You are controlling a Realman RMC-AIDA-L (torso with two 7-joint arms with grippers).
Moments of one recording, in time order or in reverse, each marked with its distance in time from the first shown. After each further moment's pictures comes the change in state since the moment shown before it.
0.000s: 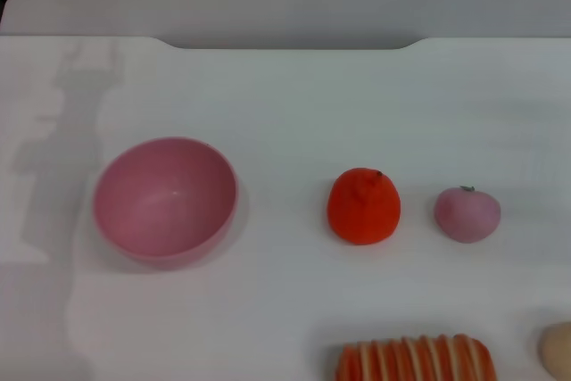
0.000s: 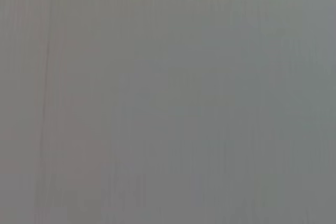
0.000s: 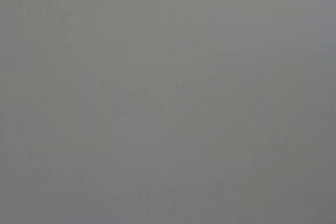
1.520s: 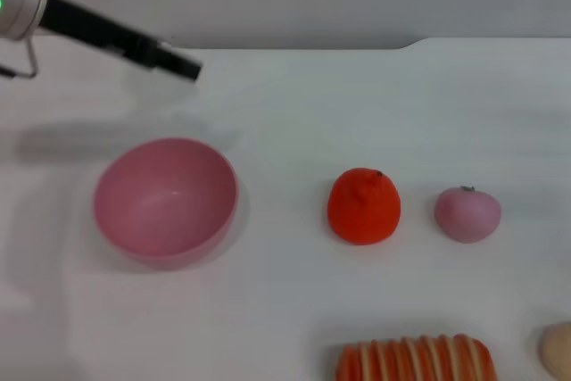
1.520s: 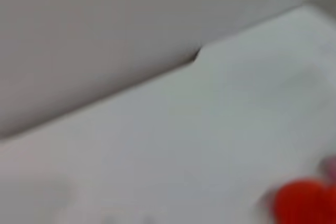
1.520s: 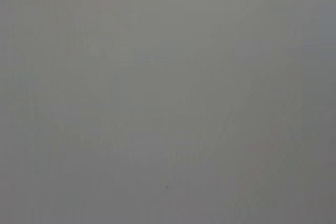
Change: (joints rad) left arm -0.101 0.179 -0.260 0.927 2.445 0.488 -2.395; right arm -0.021 -0.007 -0.012 0.018 -0.008 0.101 0.042
